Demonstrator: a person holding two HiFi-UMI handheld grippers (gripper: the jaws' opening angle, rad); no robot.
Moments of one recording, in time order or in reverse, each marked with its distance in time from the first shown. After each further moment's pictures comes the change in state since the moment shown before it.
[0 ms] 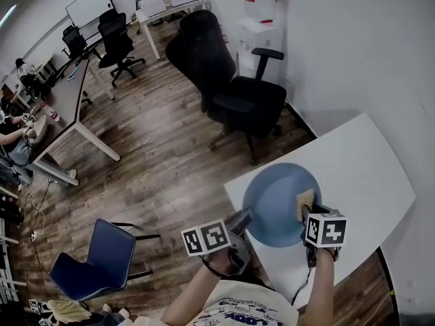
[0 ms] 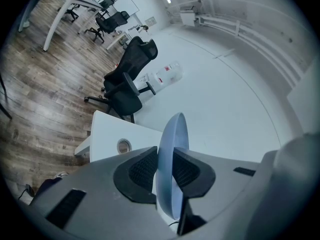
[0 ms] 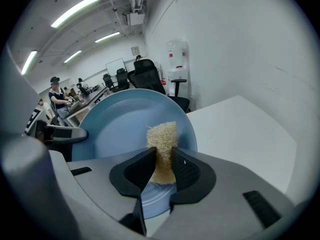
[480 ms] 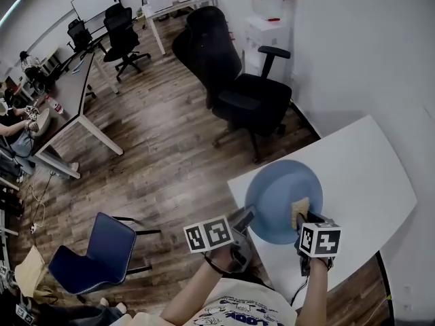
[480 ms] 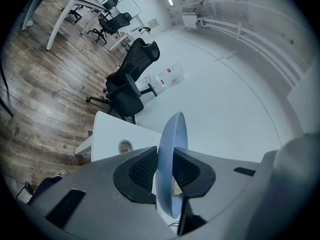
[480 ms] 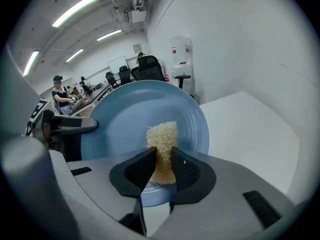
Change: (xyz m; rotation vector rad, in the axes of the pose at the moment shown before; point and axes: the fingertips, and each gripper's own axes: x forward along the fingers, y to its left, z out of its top) left arm 0.004 0.003 0.004 -0.018 -0.017 0.009; right arm 0.002 0.024 -0.024 0.004 0.039 0.036
